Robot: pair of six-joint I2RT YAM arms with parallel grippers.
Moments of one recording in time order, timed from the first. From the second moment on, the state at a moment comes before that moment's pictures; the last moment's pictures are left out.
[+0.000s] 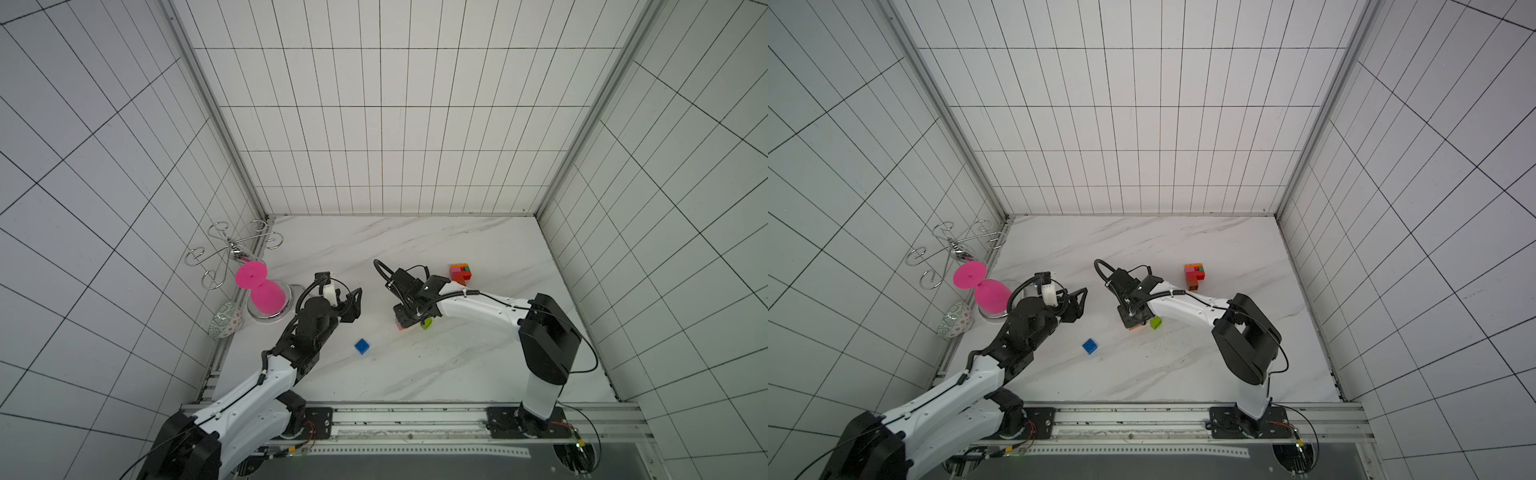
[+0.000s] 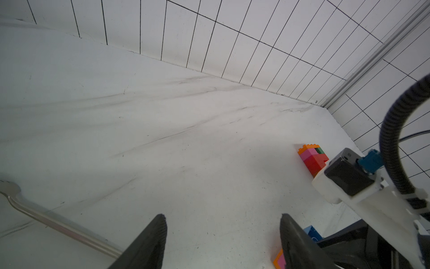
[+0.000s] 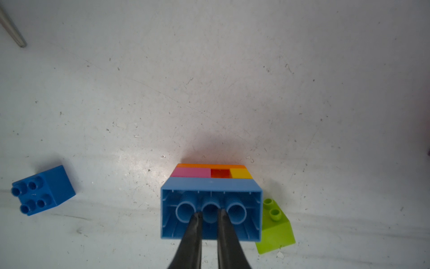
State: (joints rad) left arm -0.47 0.91 0.34 0.25 -0.07 -0.47; right arm 0.93 1.82 1.32 -0.74 0.14 0.41
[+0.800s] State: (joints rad) left arm -0.47 0.92 0.34 0.25 -0.07 -0.46; right arm 0.97 1.72 1.12 -0.49 0.16 0.40
